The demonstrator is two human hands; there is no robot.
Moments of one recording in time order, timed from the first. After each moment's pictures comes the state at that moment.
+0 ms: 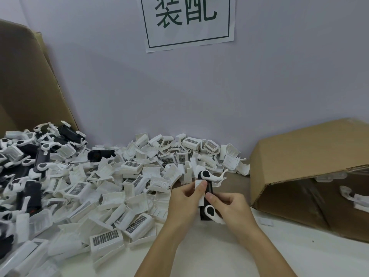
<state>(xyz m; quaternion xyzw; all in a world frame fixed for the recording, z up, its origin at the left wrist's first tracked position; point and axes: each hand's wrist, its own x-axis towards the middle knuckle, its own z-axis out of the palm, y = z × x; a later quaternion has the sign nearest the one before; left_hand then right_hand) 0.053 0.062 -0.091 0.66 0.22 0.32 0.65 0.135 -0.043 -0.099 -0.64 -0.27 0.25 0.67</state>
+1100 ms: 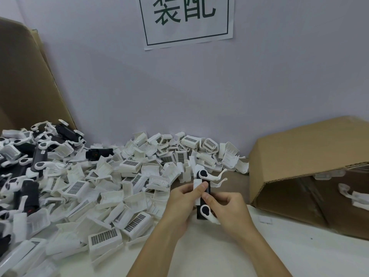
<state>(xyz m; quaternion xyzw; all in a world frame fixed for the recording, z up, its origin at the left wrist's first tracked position) 0.051 0.065 -0.084 0.58 0.25 0.23 0.74 0.134 -0.040 -0.108 -0.65 -0.31 0.21 0.66</state>
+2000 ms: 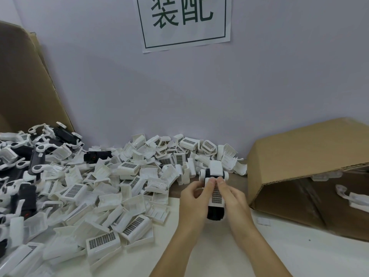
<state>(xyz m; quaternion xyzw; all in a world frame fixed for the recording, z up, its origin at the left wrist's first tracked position) 0.071 0.037 -0.090 0.63 0.21 0.35 0.66 0.129 -0.042 -0.088 -0.56 -0.26 0.21 0.76</state>
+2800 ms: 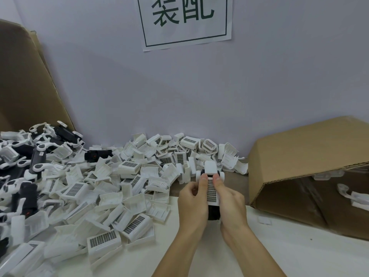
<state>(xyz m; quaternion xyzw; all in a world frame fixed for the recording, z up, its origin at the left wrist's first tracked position) 0.072 0.033 -0.088 0.63 0.29 0.39 0.61 0.120 -0.022 -0.093 -0.53 -0.15 0.24 0.80</state>
